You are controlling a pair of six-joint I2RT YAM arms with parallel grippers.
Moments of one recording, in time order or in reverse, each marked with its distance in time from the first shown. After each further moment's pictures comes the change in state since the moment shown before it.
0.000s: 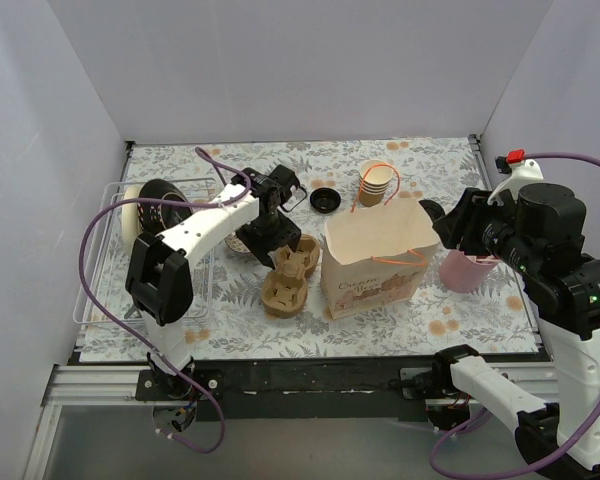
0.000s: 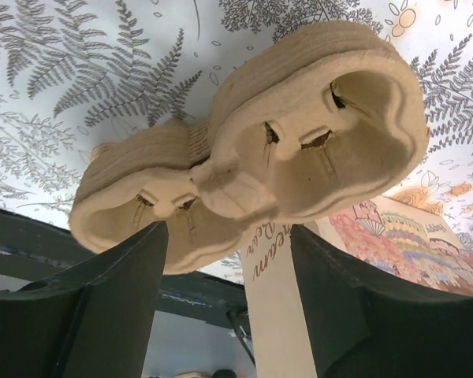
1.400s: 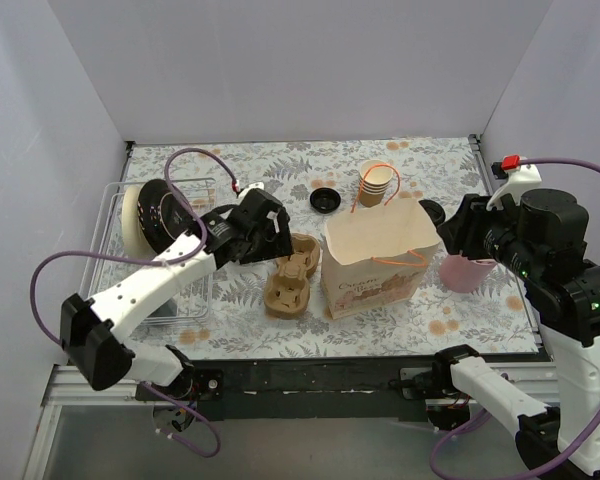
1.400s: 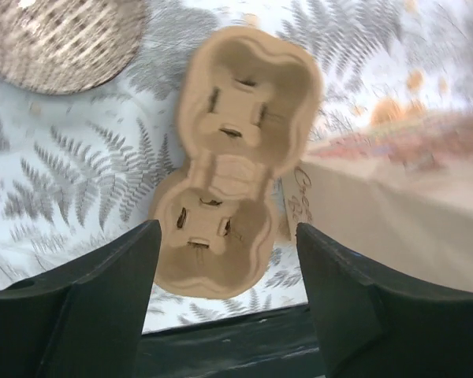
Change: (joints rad) left arm -0.124 -0.422 -0.338 0.373 -0.230 0.407; right arm 0.000 -0.027 -0.021 -0.003 0.007 -0.101
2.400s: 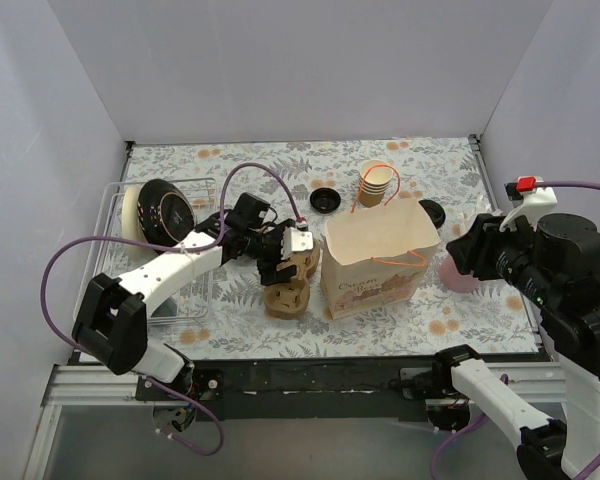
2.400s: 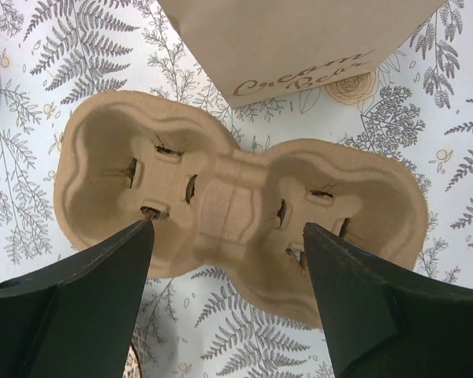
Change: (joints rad) left arm 0.166 0.035 -0.256 0.350 0.842 1.752; right arm 0.000 -0.084 0.009 -0.072 -0.006 0.001
